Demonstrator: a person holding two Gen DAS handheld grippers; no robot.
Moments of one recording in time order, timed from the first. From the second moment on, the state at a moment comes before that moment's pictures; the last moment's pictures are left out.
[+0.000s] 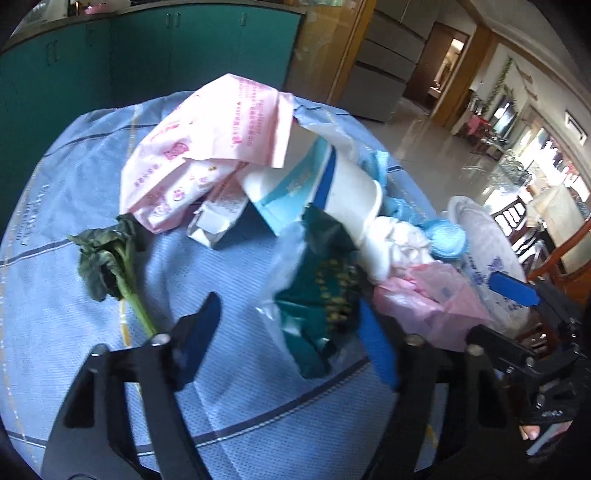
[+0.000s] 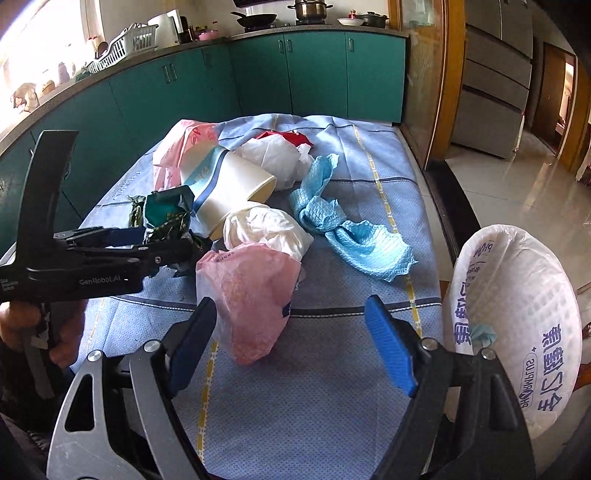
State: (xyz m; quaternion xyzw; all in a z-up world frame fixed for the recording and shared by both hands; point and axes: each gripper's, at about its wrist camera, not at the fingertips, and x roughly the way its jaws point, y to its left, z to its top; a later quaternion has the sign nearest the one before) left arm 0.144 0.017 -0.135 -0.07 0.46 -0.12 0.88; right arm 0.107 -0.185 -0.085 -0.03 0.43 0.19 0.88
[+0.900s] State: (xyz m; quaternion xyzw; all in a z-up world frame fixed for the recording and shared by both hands) left arm 0.058 0.074 -0.119 -0.03 0.46 0.01 0.89; right arm 0.115 -0.117 -0.097 -0.10 0.44 0.25 0.86
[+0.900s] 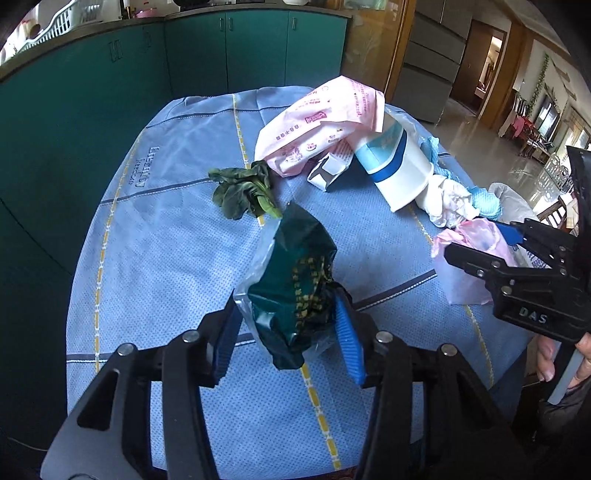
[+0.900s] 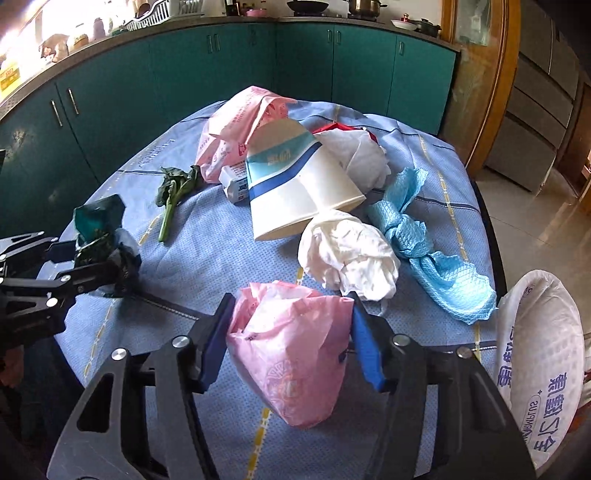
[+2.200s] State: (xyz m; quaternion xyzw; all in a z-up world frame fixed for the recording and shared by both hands) left arm 0.064 0.035 -0.082 -0.02 0.41 -0.03 0.91; right arm 0.098 -0.201 -0.053 -0.07 0.38 0.16 0.91
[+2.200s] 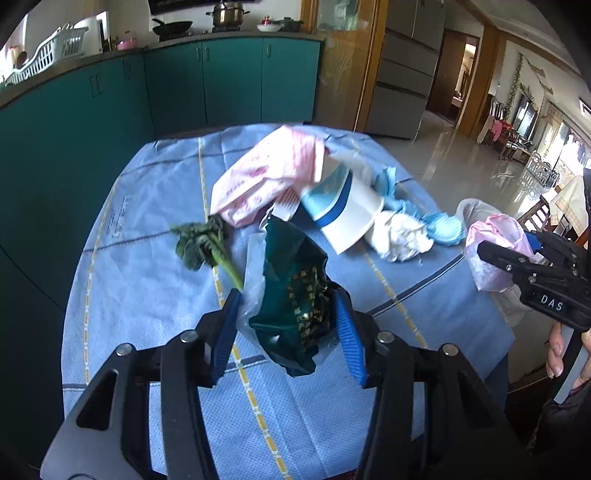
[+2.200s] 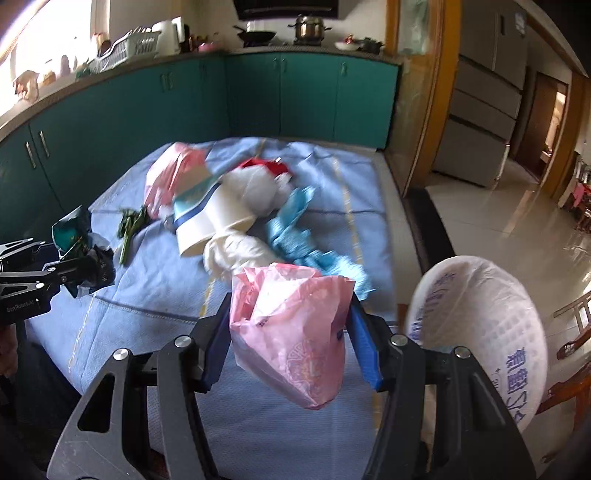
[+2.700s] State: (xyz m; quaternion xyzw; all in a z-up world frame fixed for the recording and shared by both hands) left arm 0.092 -0.065 -0.039 0.03 0.35 -0.14 0.93; right arm 0.078 -0.360 0.004 -0.03 0.31 -0.05 0.95
